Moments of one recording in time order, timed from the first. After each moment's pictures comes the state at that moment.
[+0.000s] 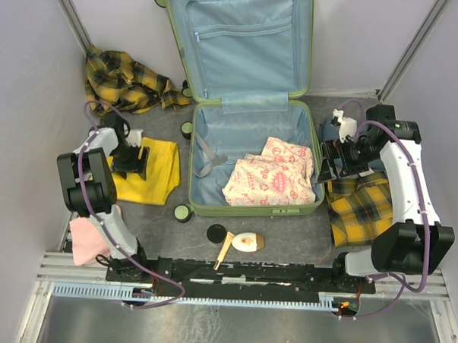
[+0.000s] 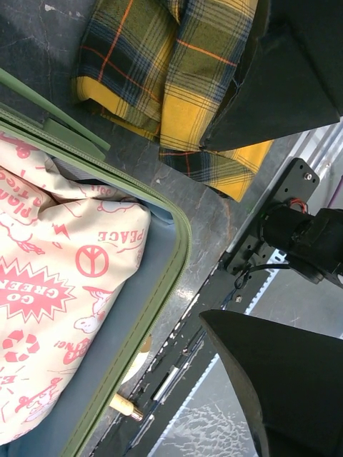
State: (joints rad) left arm 0.24 1.80 1.19 -0.81 0.11 0.33; right arm -0.07 1.42 1.44 -1.33 -0.50 -0.38
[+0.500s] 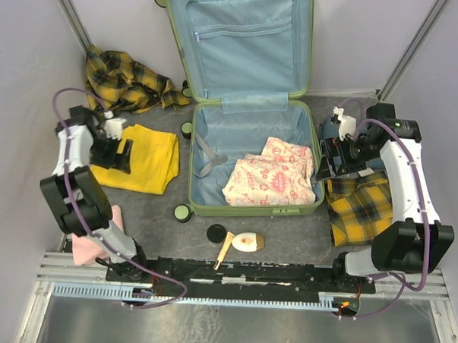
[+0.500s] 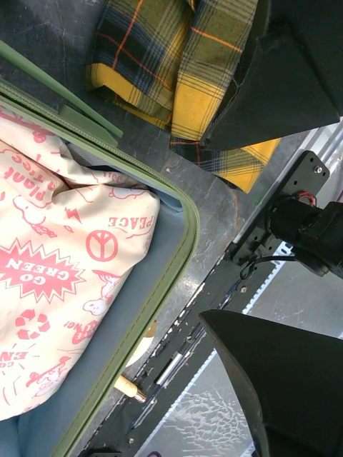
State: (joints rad) left arm 0.36 1.71 1.37 -0.99 0.27 0.57; right arm -0.07 1.43 1.45 -1.33 -0.54 -0.37
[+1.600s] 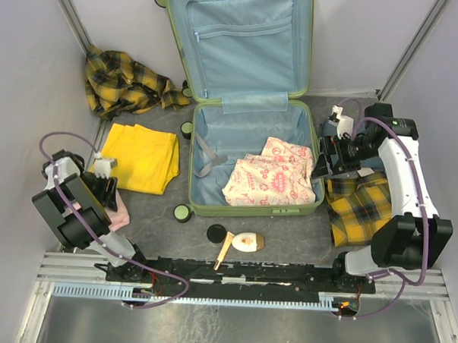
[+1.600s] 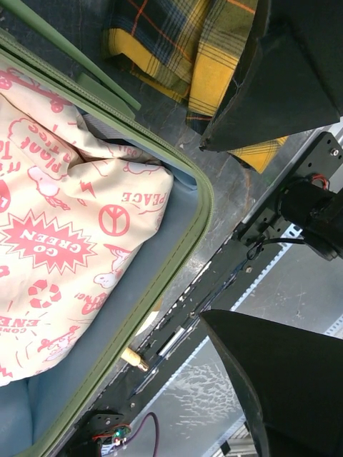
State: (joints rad) left arm 0.70 1.56 0.95 -1.02 0.26 0.90; right arm -0.07 1.45 1.45 -1.32 -0.63 -0.35
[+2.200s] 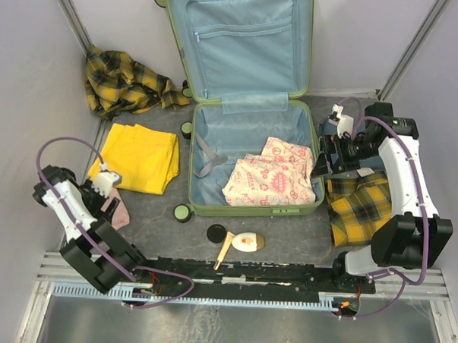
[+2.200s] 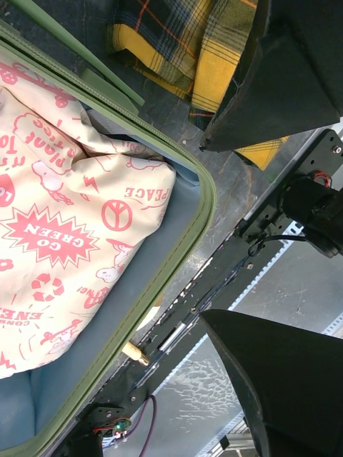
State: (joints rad) left arm 0.83 1.21 0.94 -1.19 0.29 1.30; right arm -0.07 1.47 1.46 -1.32 -0.65 -0.34
